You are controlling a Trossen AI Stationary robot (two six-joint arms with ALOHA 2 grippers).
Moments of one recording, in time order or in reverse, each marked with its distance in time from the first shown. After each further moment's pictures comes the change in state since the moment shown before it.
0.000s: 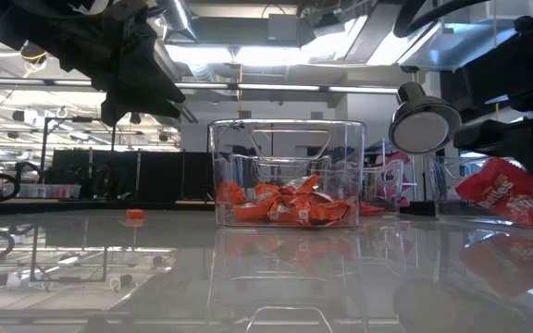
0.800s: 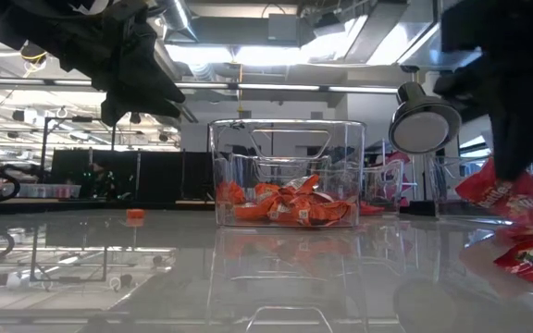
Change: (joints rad) left arm 0.000 0.000 0.000 0.000 0.000 0.000; right arm -0.024 -0.145 0.055 -0.139 0.224 0.008
